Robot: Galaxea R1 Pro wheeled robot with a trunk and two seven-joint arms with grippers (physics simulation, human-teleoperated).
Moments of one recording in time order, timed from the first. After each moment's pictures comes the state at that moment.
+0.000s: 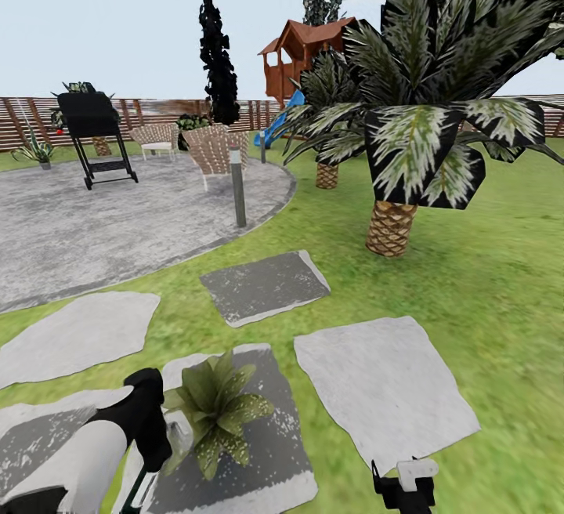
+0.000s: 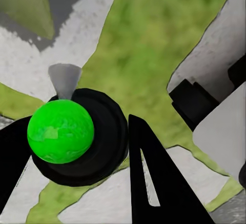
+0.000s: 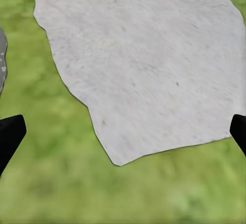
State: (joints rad) left arm -0.73 0.06 0.17 -0.48 -1.44 0.59 -1.27; right arm -0.38 -0.02 -0.16 -0.17 0.30 -0.58 -0.13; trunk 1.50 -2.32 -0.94
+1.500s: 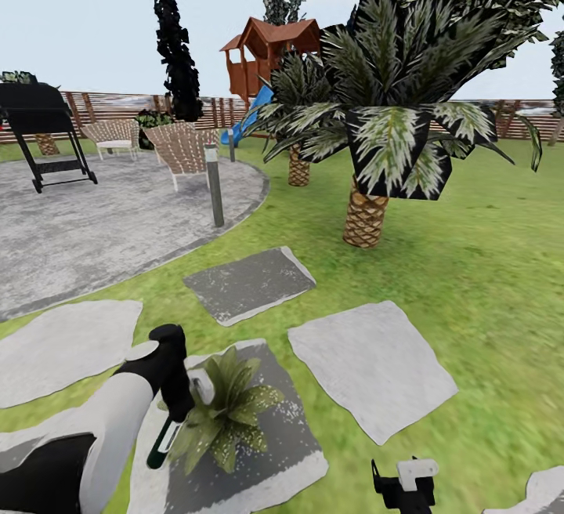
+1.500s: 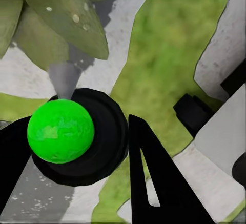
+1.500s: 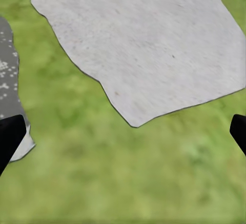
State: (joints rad) left arm -0.90 -0.02 0.16 -0.48 -1.57 0.59 -1.41; right arm -0.38 -0.02 -0.16 -0.17 0.30 -0.58 -0.13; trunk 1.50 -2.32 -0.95
